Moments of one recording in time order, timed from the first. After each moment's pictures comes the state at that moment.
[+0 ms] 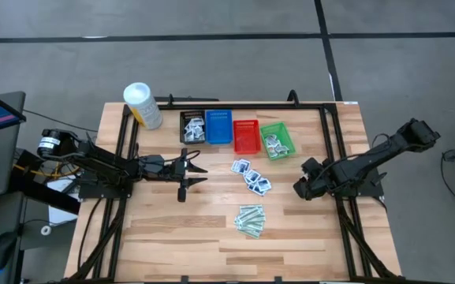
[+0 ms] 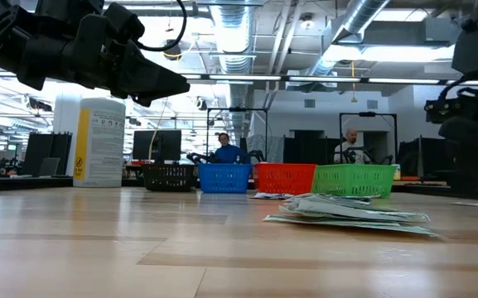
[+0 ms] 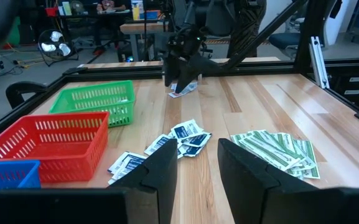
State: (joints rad) left arm -0.11 1.30 0.27 0.90 -0.10 0.07; right arm 0.39 1.04 0.36 -0.80 0.47 1.29
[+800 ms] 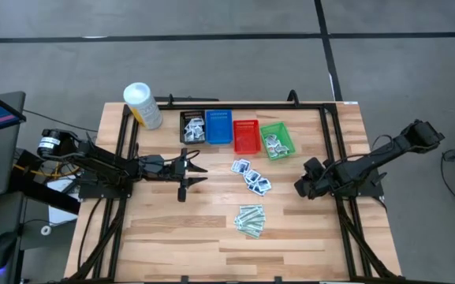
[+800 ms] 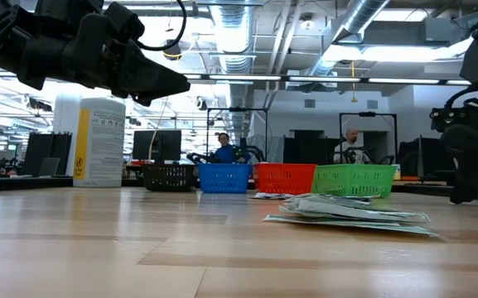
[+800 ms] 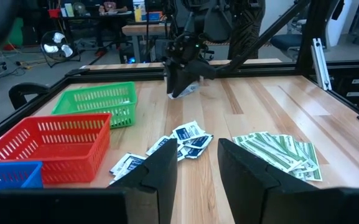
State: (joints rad) left arm -0.11 1.30 0.27 0.91 -0.10 0.07; right arm 0.39 1.03 0.26 -0.66 0.47 1.31
